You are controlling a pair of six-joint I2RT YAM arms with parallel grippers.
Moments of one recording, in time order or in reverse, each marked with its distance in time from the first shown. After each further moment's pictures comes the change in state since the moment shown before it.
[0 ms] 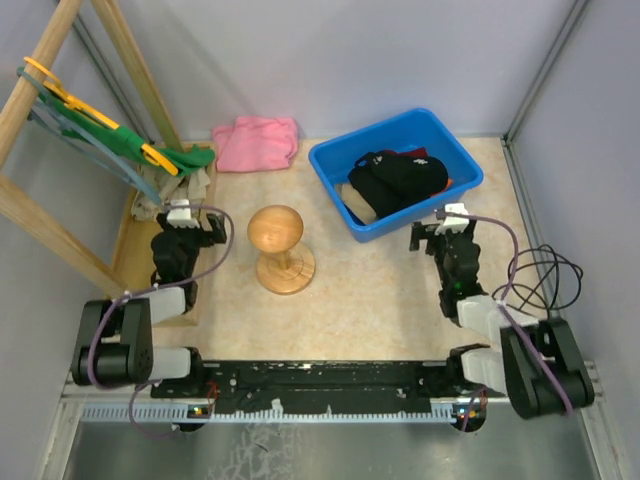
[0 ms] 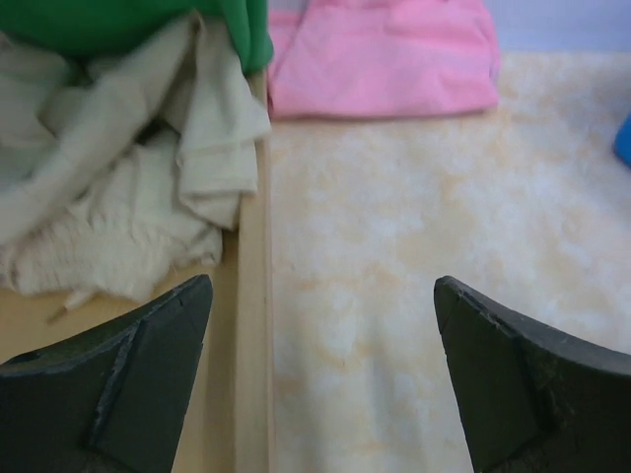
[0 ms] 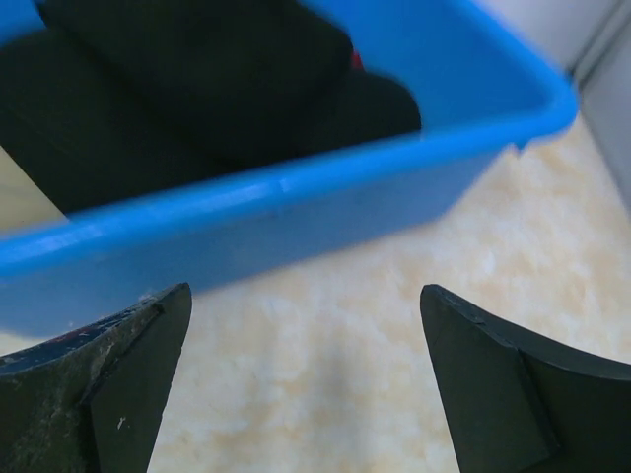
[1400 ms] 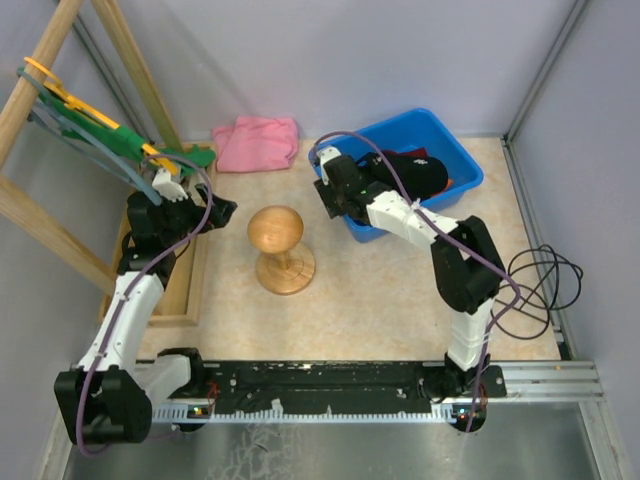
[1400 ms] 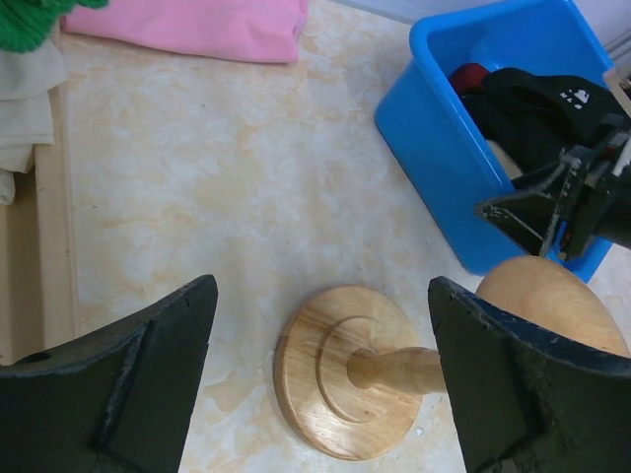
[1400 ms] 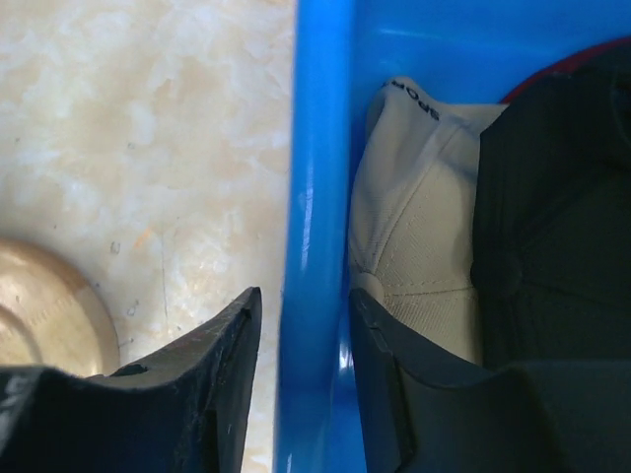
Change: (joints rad) left arm -0.021 -0.366 0.518 -1.131 0.260 -0.341; right arm 0.499 0.635 1.232 -1.170 0.070 0.032
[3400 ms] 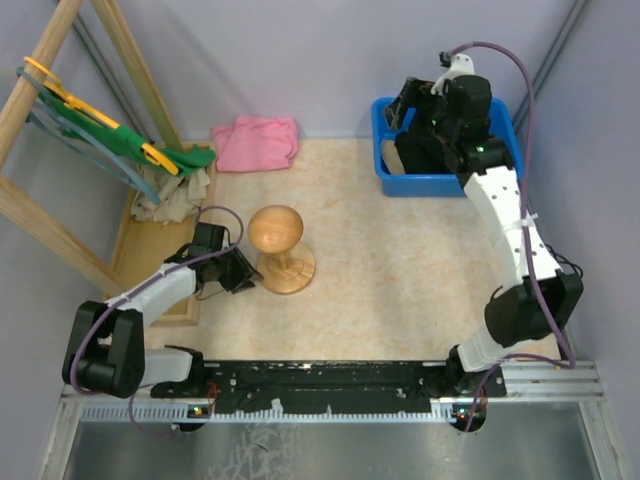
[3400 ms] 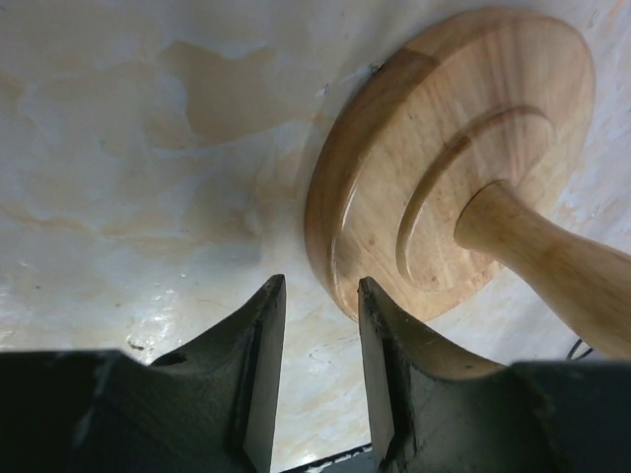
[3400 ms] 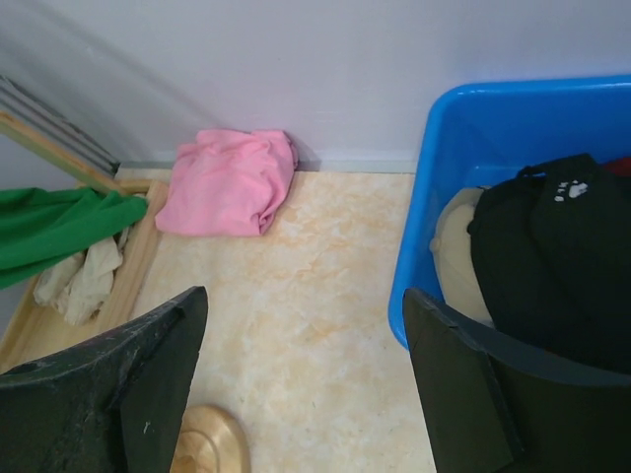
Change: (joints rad) left arm -0.240 0.254 -0.176 -0.268 -0.141 -0.484; right arm -0.425 -0.280 0.288 -0.089 -0.361 0.364
